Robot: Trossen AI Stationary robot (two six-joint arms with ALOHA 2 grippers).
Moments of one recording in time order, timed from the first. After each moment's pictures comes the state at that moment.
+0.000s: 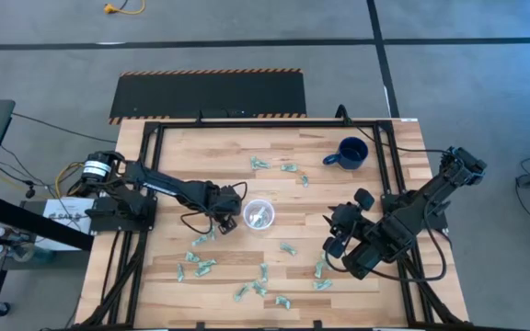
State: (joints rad) left arm -0.06 1.65 0.85 -0.54 -0.19 -0.61; right arm 0.70 1.46 1.27 -1.24 0.87 1.11
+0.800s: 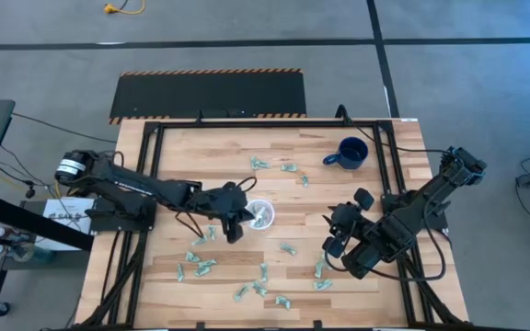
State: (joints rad) left arm -0.15 1.42 0.85 -0.08 -0.10 -0.42; right arm 0.70 1.46 1.27 -1.23 0.87 1.11
